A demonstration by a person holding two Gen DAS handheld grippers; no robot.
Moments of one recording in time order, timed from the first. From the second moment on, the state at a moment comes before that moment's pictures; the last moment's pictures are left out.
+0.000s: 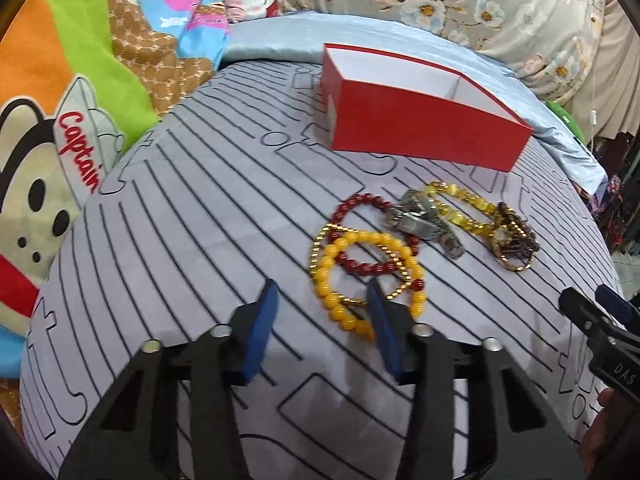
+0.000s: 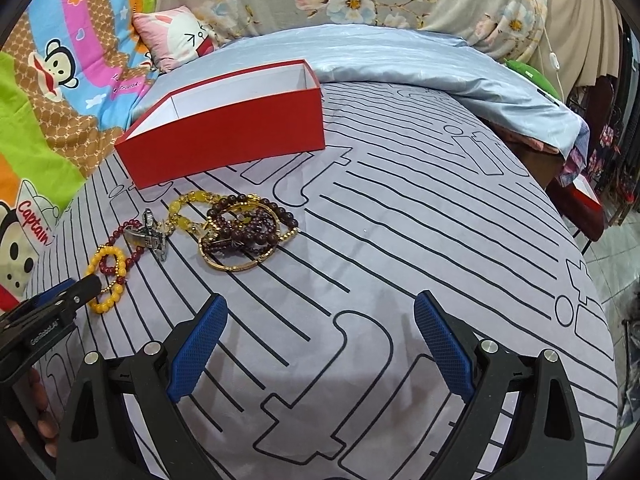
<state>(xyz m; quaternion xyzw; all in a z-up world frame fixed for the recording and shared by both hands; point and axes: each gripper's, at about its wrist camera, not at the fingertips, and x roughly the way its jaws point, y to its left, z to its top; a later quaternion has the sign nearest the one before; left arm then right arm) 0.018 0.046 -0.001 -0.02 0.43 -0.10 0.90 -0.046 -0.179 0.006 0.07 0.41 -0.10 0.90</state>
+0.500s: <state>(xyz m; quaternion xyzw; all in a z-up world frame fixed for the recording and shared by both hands) -0.001 0.023 0.005 -0.03 0.41 -0.16 0.90 -0.014 -0.165 0.006 0.06 0.42 -0.06 0.90</state>
